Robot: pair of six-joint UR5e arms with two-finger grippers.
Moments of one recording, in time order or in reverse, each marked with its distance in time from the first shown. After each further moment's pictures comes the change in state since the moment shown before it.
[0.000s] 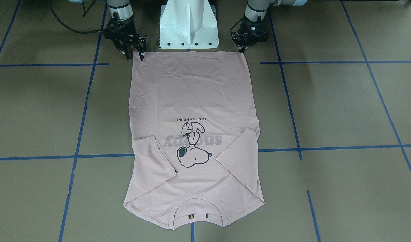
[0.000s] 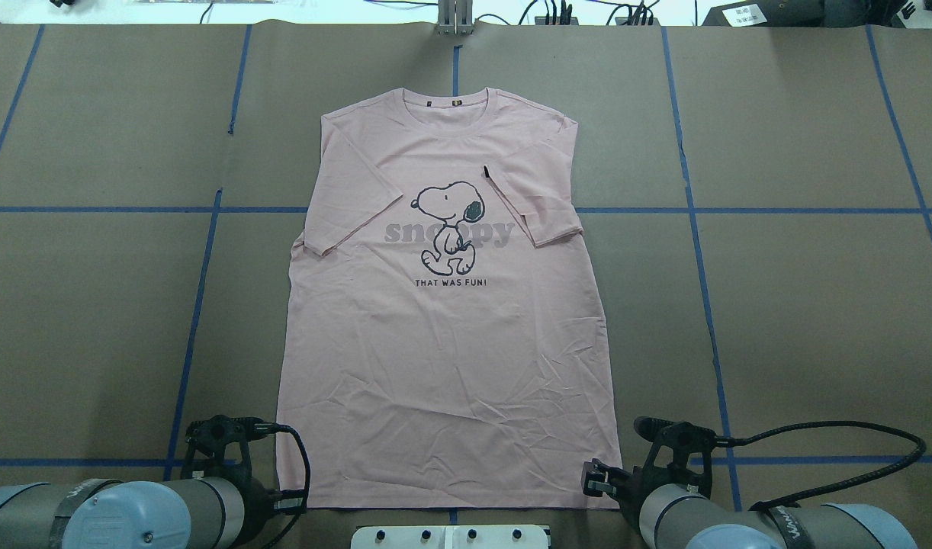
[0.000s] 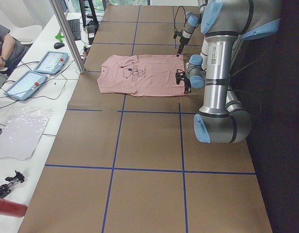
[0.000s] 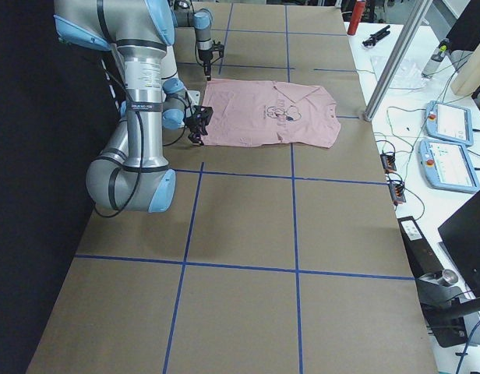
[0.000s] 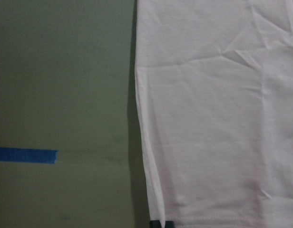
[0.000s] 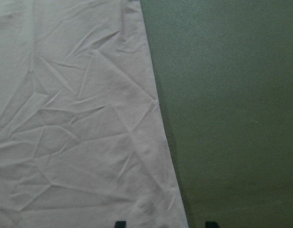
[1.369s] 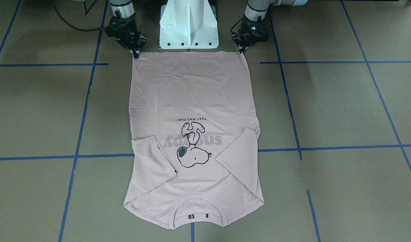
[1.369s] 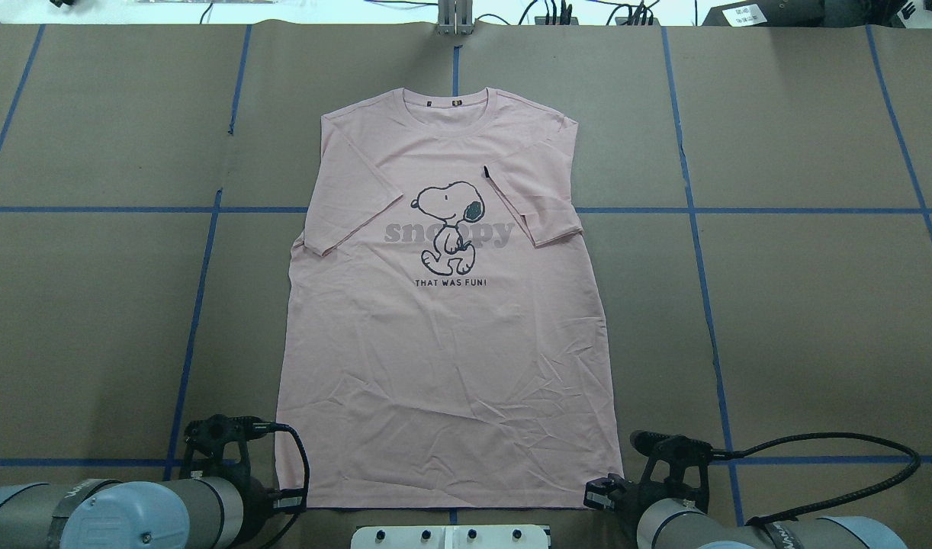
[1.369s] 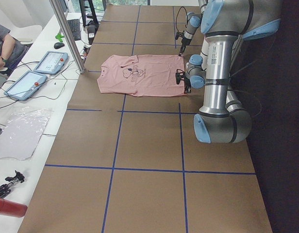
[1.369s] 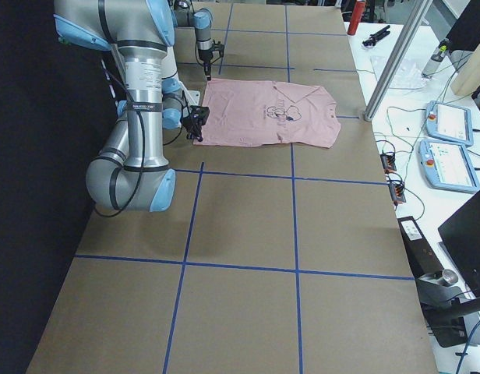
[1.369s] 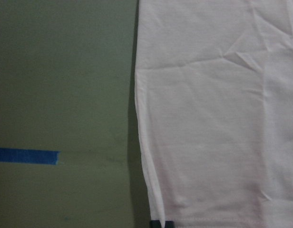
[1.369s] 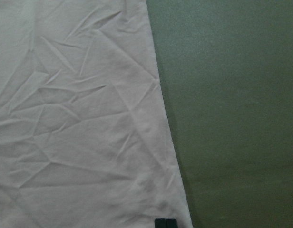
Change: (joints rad) left arm 0.000 0.002 -0.003 -0.001 0.004 -0.008; right arm -0.029 0.002 0.002 -0.014 -0.014 0.005
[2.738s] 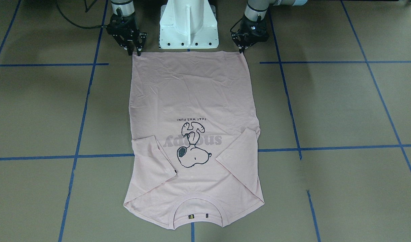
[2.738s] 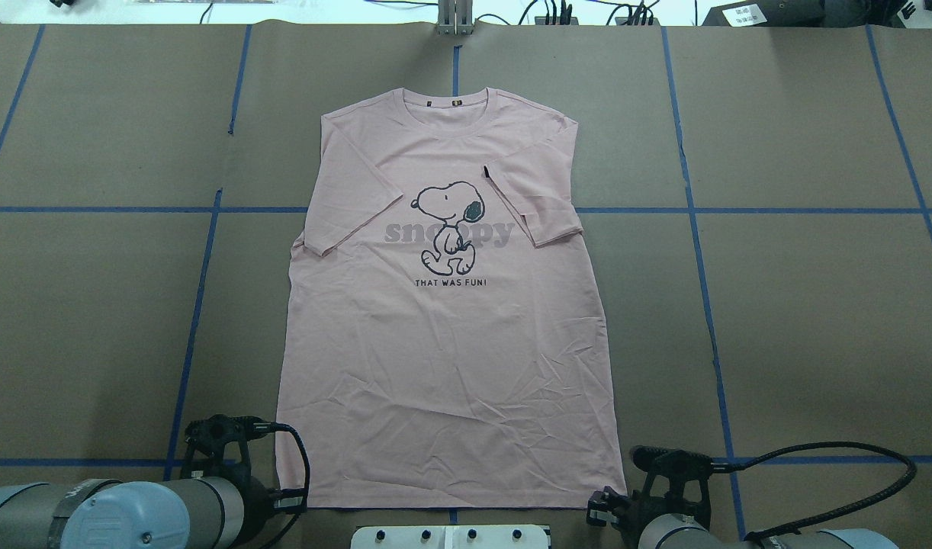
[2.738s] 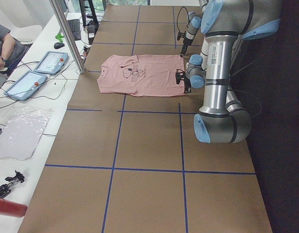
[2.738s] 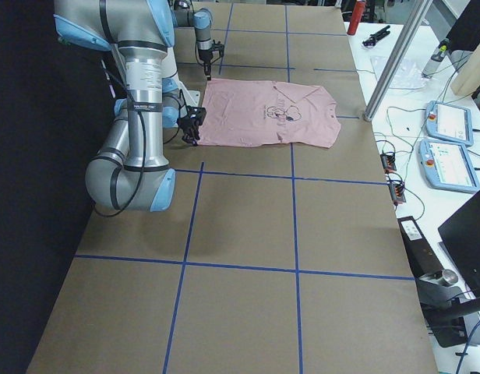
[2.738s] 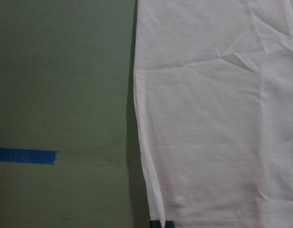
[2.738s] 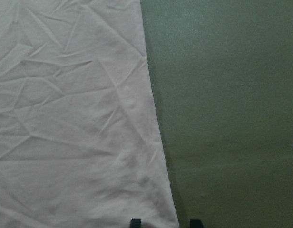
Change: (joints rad) left arm 0.000 -0.001 0.000 0.000 0.000 0.001; right arm -0.033 0.000 0.009 -0.068 0.001 -0.003
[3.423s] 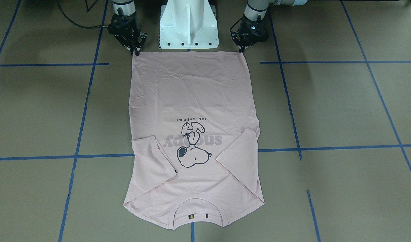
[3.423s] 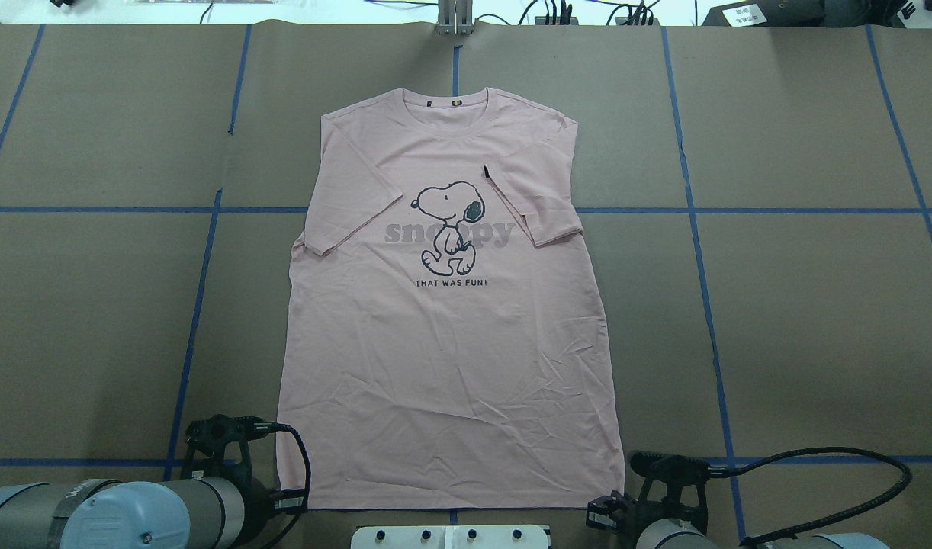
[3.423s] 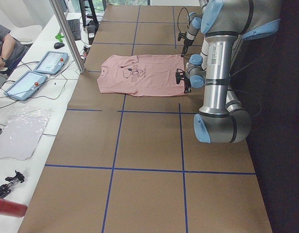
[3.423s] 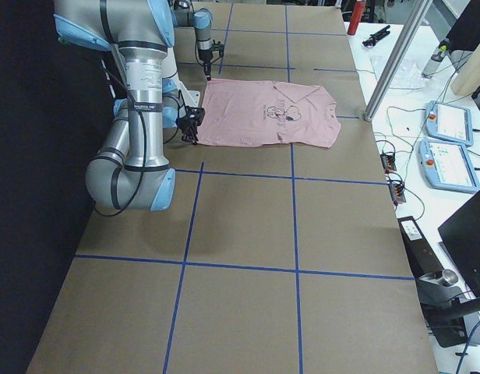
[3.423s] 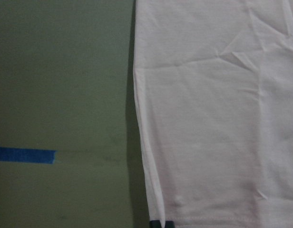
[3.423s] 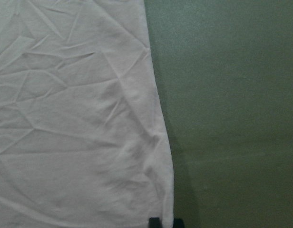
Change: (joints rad) left arm 0.000 -0.002 -0.002 0.000 -0.002 0.002; right arm -0.008 0.007 -0.008 -0.001 -0.005 0.014
